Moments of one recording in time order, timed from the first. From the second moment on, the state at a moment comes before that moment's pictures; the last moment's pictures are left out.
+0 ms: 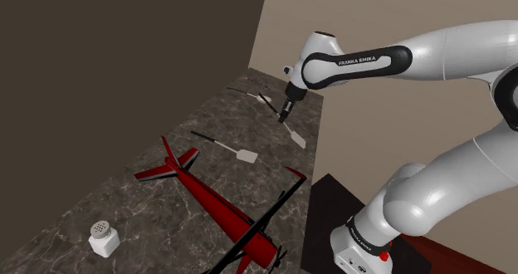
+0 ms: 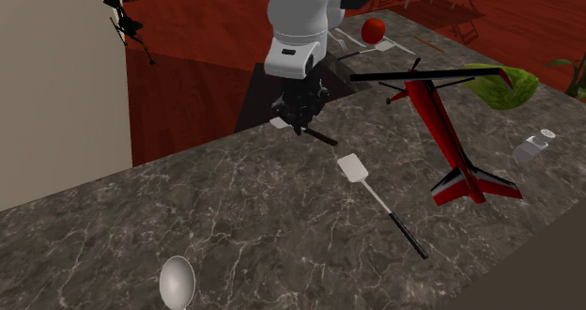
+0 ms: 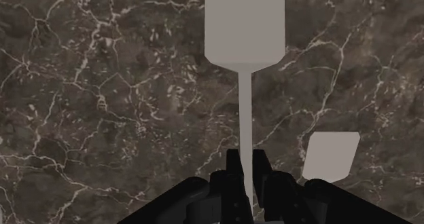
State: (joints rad) arm 0.10 -0.25 -0.10 -2.40 0.01 2.21 -0.52
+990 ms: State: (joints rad) arm 0.11 -0.13 -0.11 -2.50 0.03 2.43 -0.54
